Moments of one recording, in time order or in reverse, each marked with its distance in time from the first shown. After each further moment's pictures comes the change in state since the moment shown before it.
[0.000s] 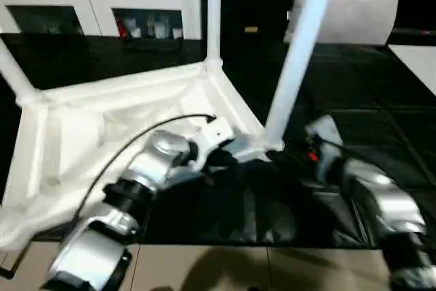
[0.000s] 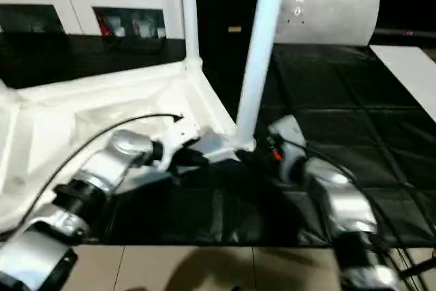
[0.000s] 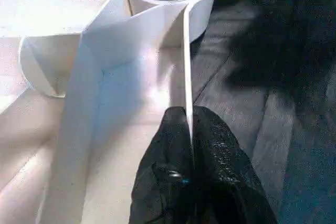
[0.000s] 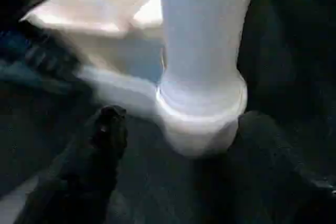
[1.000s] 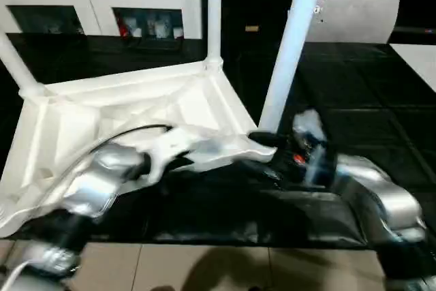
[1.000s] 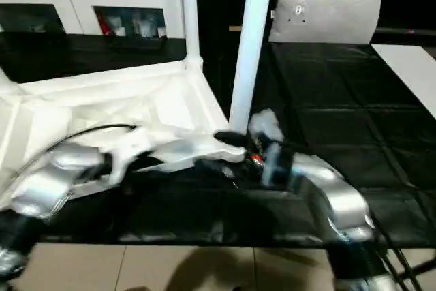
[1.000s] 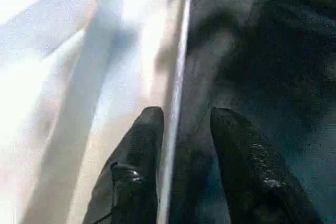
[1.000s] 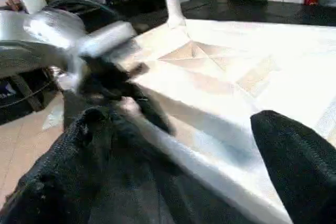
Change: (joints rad) left arm 0.302 0.316 0.118 -0.522 -0.091 0.224 -0.120; right arm -0.091 0.121 0.127 -0.234 0.143 0.136 0.056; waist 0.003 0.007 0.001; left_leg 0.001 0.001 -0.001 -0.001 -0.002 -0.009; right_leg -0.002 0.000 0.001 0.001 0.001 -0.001
